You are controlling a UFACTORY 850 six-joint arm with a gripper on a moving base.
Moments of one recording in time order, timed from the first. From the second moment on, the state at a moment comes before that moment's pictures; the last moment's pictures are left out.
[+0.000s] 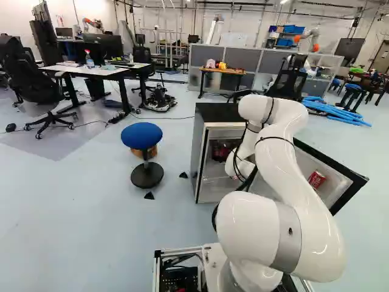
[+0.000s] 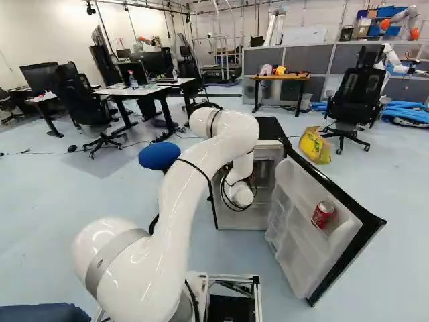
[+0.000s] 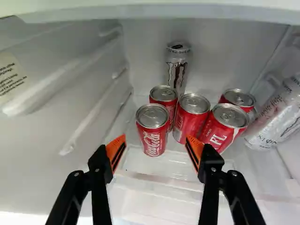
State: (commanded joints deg) arm -24.9 -71.8 -71.6 -35.4 64.5 0.0
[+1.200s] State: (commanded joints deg) arm -23.5 -72.9 -73.8 -35.4 64.5 0.0
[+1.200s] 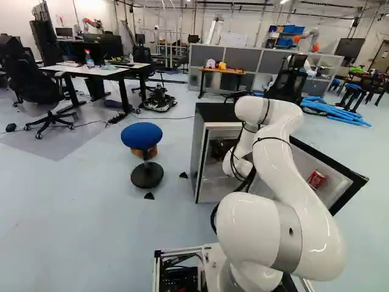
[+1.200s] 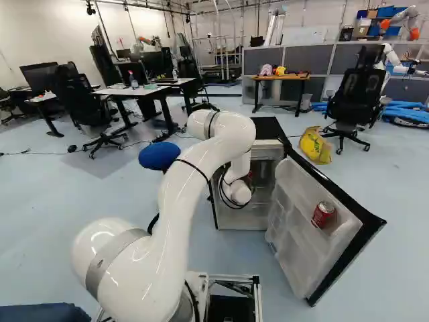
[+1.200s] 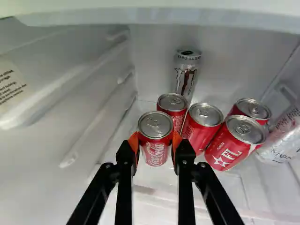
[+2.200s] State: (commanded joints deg) arm -26.5 -57.9 -54.2 -35.1 64.5 0.0
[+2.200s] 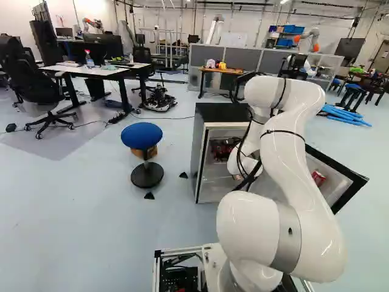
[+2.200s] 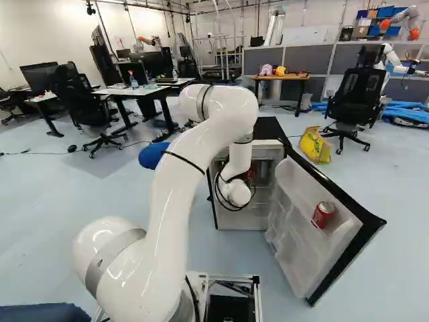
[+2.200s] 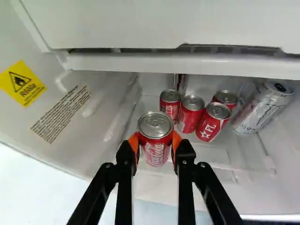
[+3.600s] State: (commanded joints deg) arm -30.1 -32.2 -25.5 -23.5 63.9 0.0
